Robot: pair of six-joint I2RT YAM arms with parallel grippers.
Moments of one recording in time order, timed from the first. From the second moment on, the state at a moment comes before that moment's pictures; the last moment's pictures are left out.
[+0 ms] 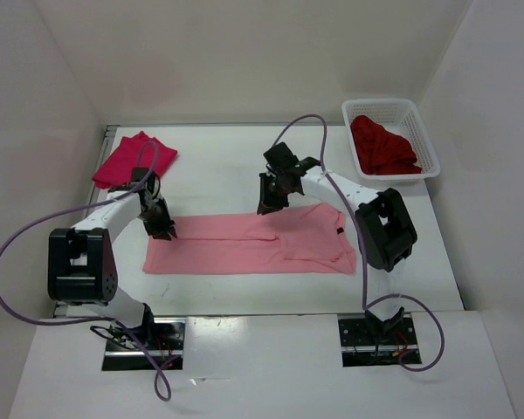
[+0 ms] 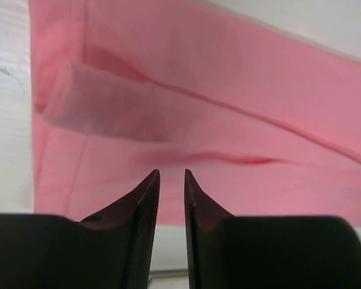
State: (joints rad) left arm 0.03 1.57 0.96 -0.69 0.11 -0.42; right arm 0.60 1.90 1.47 -0.62 -0.21 0.59
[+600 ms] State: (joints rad) left arm 0.08 1.71 1.10 -0.58 0.17 -0.48; right arm 0.71 2.15 1.64 -0.59 -0.22 0.56
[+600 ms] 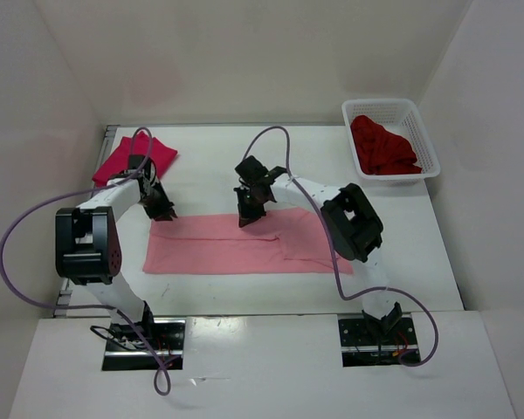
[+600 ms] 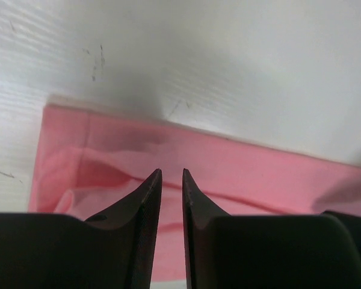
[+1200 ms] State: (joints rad) left arm 0.08 1.80 1.11 -0.54 0.13 -0.45; right arm 0.80 2.17 1.61 -0.59 -0.25 0.51
